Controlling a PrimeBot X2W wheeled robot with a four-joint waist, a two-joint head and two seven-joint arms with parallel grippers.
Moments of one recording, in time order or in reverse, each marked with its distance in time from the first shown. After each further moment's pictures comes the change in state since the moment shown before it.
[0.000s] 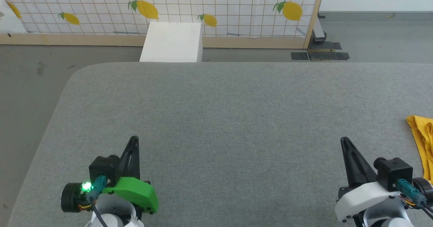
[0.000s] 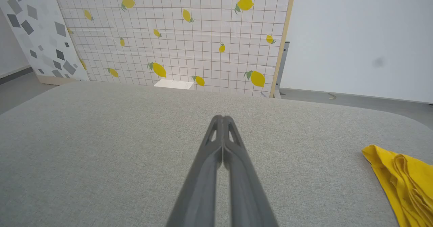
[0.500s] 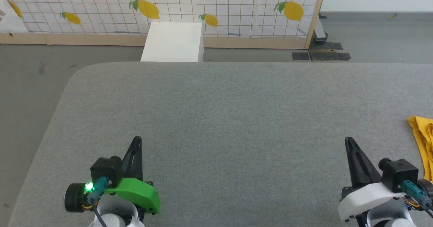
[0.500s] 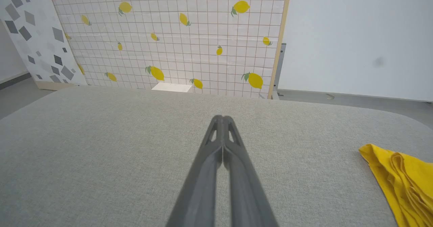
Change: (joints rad) left arm -0.007 0.000 -0.012 0.028 -0.024 -0.014 -0.032; right arm 0.002 0.000 -0.016 0.005 0.014 0.000 -0.019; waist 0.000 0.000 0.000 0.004
